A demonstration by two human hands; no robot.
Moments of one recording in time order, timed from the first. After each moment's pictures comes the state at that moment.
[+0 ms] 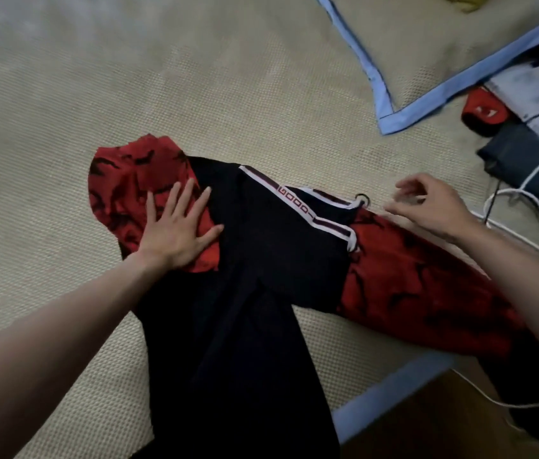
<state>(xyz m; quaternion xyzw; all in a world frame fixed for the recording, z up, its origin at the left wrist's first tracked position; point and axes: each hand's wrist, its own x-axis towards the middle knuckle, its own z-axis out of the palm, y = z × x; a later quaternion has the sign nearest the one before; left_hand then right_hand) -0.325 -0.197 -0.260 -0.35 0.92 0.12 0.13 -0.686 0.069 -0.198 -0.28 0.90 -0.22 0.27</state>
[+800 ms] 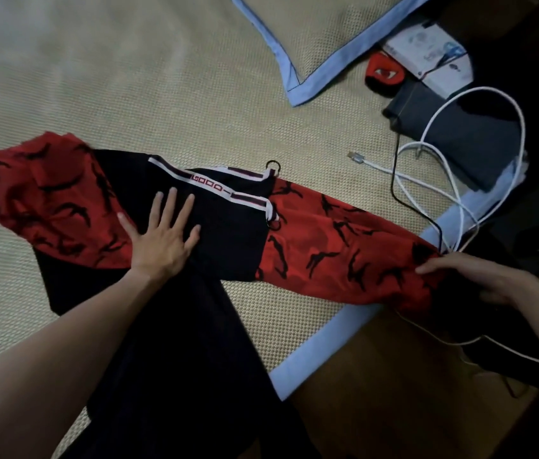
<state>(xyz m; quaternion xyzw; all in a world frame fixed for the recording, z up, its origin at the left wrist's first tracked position) -0.390 -0.080 -0.287 -0.33 0.93 0.09 0.13 -0.689 0.323 -0.145 0.10 0.78 -0.20 0.58</state>
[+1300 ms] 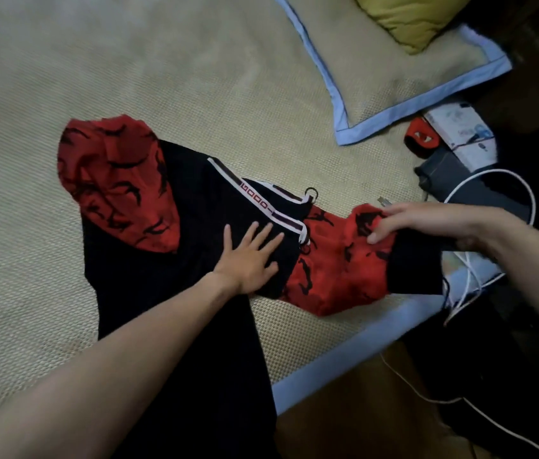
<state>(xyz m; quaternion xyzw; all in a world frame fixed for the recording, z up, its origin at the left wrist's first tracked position) -0.423 -0.014 -0.264 -0.22 0.92 0.27 0.17 -0.650 0.108 -0.035 -0.20 0.77 -0.11 0.60</state>
